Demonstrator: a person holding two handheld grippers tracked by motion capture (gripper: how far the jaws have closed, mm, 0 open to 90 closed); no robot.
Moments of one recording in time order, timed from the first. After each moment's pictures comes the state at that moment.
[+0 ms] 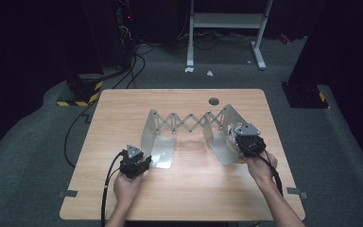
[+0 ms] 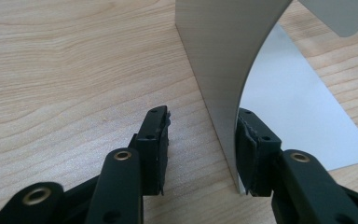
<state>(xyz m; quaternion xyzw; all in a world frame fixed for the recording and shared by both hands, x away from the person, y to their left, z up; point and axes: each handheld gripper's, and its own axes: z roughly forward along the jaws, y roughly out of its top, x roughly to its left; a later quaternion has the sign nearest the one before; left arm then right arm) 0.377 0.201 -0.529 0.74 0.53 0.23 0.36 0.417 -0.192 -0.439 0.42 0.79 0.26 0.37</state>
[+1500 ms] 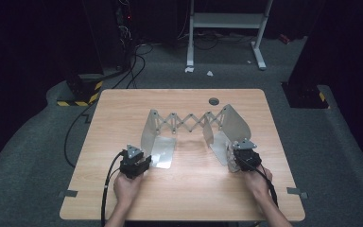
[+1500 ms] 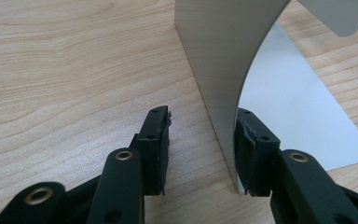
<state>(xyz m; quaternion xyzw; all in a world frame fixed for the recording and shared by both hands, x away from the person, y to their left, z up) 0.377 0.202 -0.529 0.74 0.52 0.23 0.36 0.409 -0.197 -0.501 0.45 0.81 0.25 0.30</state>
